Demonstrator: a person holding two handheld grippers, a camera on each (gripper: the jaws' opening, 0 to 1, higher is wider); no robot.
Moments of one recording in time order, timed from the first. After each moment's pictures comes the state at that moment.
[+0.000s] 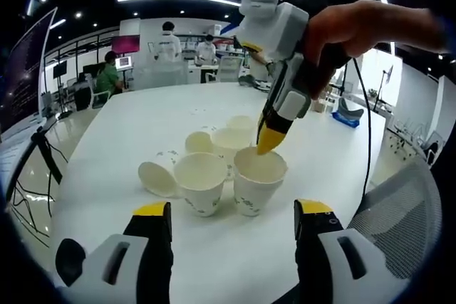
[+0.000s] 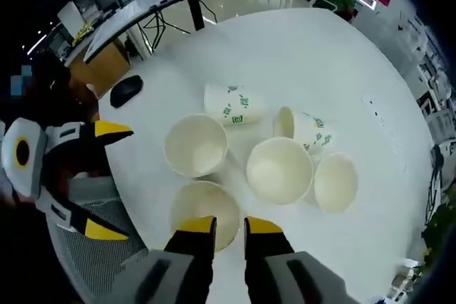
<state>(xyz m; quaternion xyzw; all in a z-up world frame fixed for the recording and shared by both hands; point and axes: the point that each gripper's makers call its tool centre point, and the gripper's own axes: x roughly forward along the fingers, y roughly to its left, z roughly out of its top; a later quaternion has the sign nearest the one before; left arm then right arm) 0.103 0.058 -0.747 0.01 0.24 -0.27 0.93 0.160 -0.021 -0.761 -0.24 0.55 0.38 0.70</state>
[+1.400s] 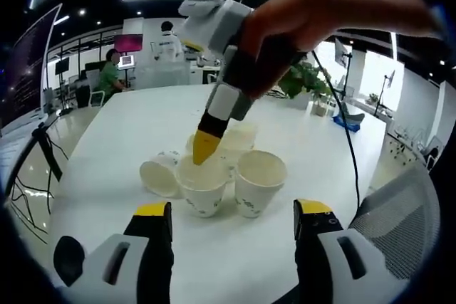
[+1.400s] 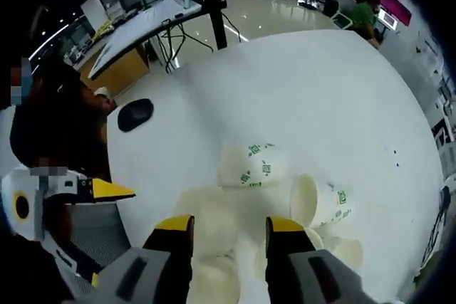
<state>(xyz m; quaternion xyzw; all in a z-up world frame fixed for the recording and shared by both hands) 0.105 0.060 -0.747 0.00 0.24 -0.26 0.93 0.204 0.056 -0.773 -0.26 0.52 0.45 0.68</state>
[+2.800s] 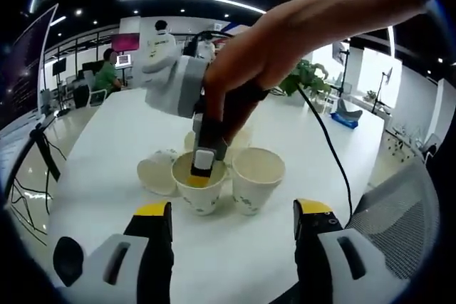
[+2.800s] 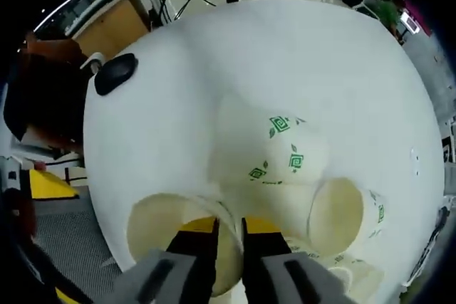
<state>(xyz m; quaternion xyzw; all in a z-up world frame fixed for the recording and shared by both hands) 0.101 0.058 -0.745 0.00 0.25 -0.27 0.93 0.207 0.058 -0.844 -0.33 0.56 0.44 0.63</state>
